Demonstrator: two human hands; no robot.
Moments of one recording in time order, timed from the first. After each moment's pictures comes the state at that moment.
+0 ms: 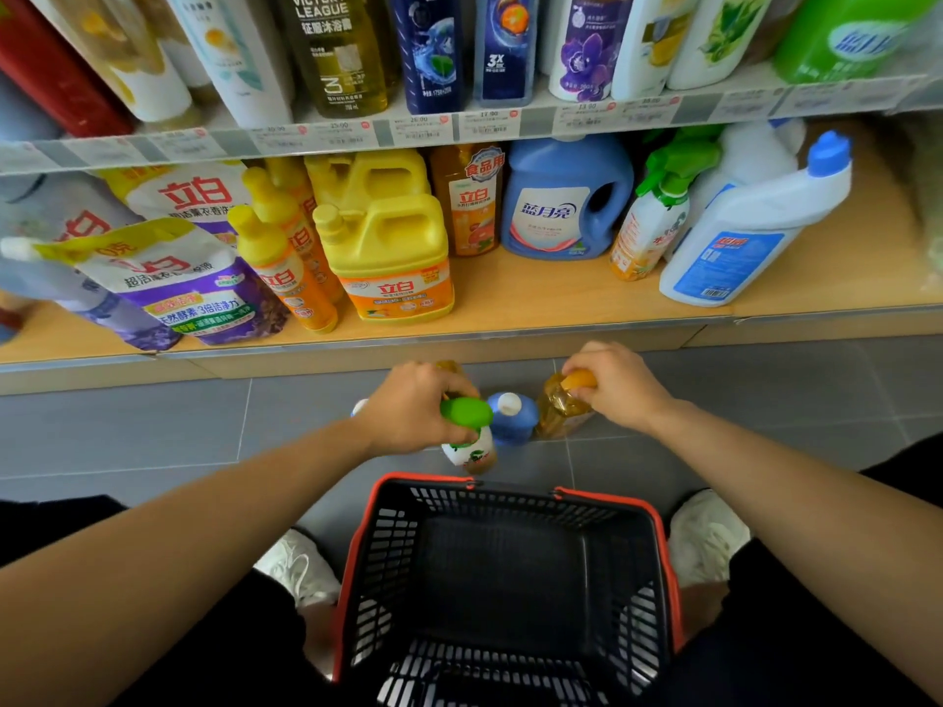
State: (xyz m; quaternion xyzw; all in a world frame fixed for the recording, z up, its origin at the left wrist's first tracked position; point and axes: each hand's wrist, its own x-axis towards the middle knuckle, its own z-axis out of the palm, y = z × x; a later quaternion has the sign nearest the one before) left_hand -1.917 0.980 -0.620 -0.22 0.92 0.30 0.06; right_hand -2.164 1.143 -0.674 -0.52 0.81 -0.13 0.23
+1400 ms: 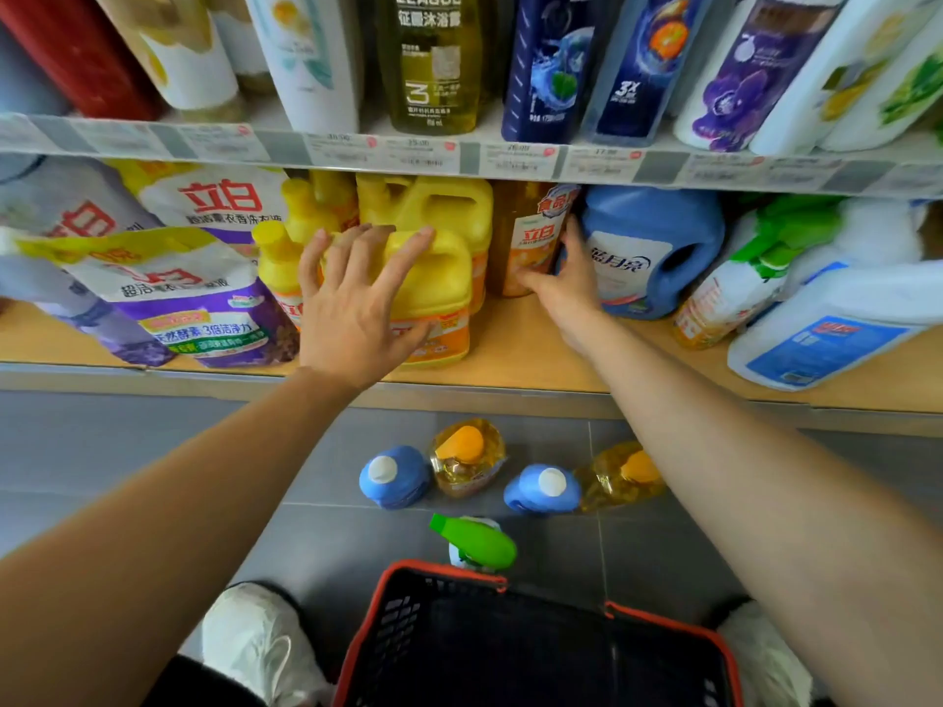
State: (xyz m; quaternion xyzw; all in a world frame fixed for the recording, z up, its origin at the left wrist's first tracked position) left_hand -1.918 0.825 -0.644 -0.32 0.91 -0.11 -0.25; right_hand -2.172 0.901 -0.674 -0.30 0.77 -0.50 0.26
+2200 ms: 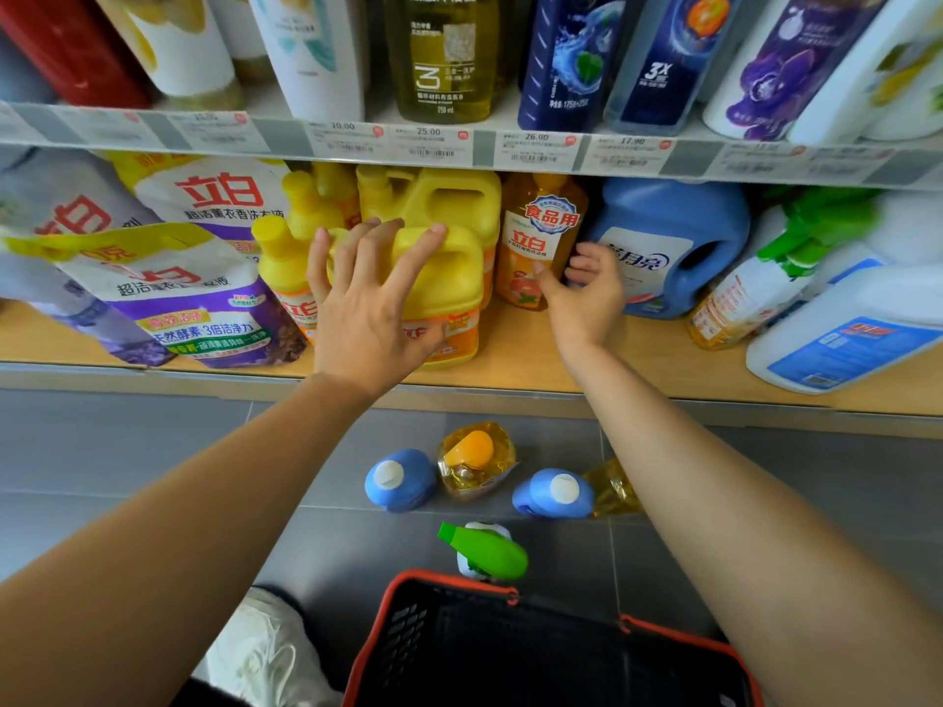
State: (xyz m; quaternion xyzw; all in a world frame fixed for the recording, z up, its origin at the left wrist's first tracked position) left_hand -1.928 0.827 -0.653 -0.33 0.89 -0.08 -0.30; right_hand -2.148 0.909 -0.697 -0.19 0.77 -0.61 0.10
